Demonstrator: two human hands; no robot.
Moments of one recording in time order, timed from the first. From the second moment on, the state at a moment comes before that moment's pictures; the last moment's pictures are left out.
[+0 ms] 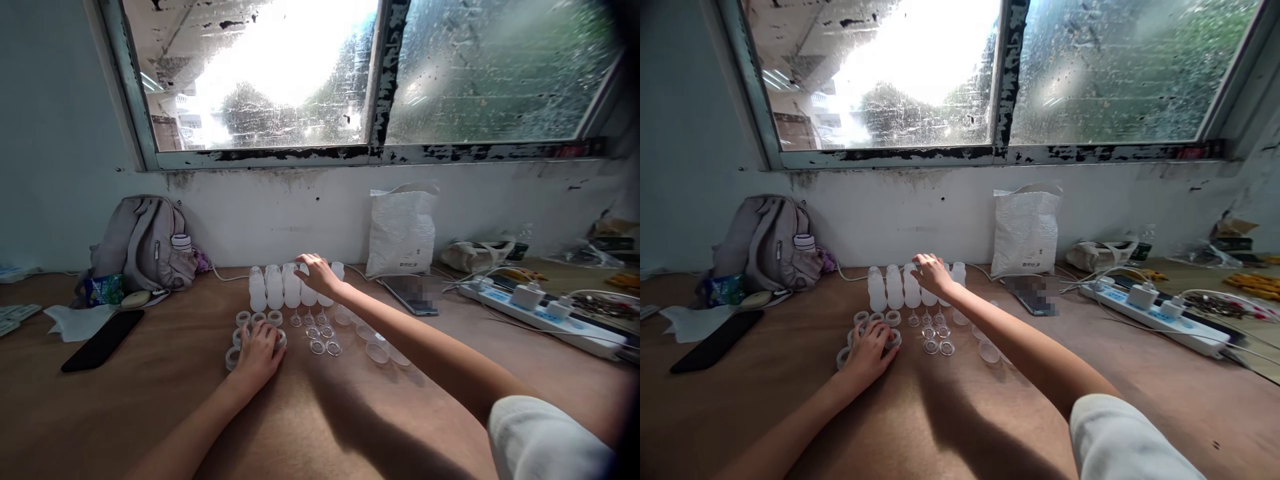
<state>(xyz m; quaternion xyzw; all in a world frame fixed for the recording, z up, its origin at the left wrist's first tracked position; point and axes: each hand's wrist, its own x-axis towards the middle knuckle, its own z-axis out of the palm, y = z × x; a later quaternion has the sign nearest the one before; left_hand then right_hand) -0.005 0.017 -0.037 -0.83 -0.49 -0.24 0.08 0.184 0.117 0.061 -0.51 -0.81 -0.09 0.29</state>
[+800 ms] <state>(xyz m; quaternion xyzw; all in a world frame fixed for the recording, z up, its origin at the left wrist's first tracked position) 0.023 -0.025 -0.019 -0.87 -0.31 -0.37 -0.06 0.209 -0.014 -0.028 -0.33 -0.86 0.15 0.36</state>
